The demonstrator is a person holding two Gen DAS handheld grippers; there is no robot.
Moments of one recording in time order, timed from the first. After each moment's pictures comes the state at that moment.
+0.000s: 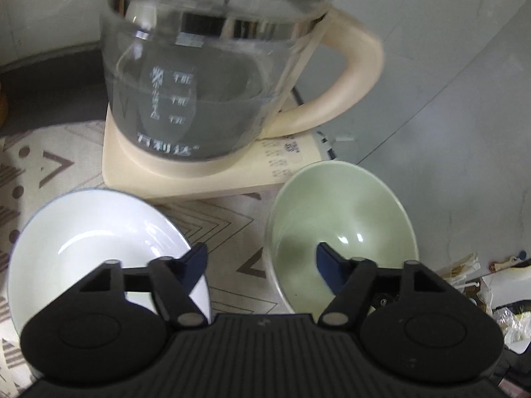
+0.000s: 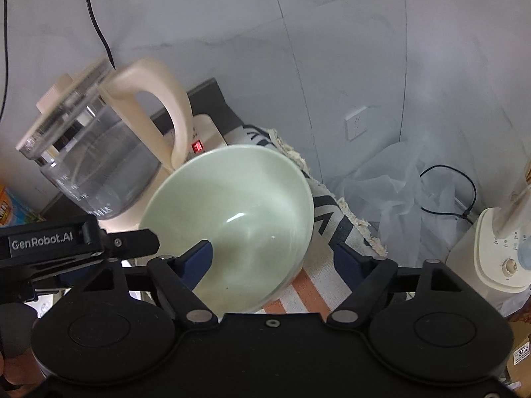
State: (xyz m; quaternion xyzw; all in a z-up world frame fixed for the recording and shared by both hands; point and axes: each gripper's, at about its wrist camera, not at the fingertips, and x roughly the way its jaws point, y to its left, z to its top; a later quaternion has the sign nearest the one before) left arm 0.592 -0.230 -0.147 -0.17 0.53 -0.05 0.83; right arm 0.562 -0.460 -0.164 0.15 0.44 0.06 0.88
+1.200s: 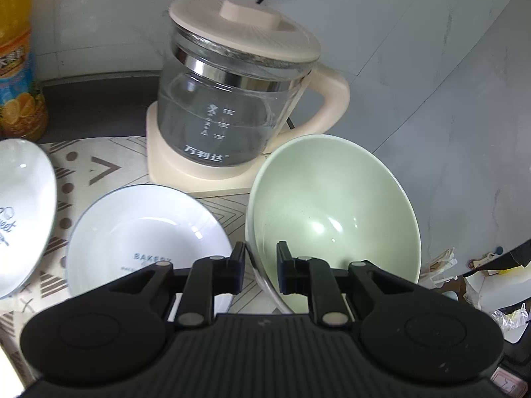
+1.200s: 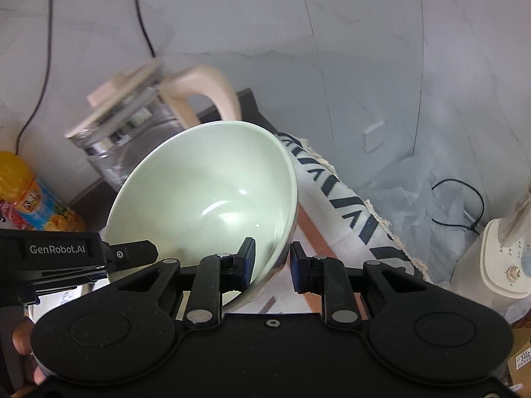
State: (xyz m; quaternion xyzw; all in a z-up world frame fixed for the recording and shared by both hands) left arm 0.515 -0.193 -0.086 -0.17 0.47 -0.07 0.86; right arm 0.518 -0.437 -0.123 0.14 0.40 0.09 0.90
